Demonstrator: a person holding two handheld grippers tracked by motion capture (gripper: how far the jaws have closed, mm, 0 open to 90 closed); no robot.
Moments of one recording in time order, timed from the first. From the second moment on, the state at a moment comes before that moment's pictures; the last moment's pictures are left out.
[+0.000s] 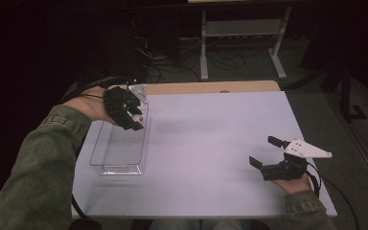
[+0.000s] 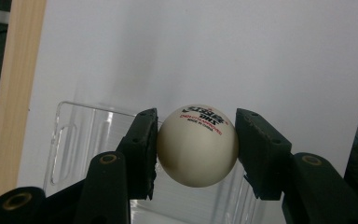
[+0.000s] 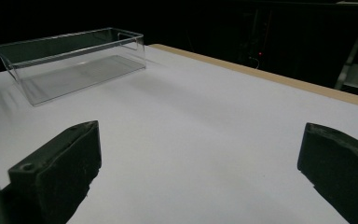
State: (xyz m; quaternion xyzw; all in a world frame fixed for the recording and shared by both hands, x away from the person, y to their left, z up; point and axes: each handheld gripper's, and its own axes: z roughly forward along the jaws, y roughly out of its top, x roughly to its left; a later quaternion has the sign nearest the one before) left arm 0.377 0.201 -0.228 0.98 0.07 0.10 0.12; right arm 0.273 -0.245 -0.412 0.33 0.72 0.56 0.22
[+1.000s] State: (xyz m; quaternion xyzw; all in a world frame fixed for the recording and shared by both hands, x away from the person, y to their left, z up) left arm 0.377 0.221 -0.249 0.99 0.09 0.09 0.11; right arm 0.269 -0.248 -0.410 0.34 0.72 0.56 0.23
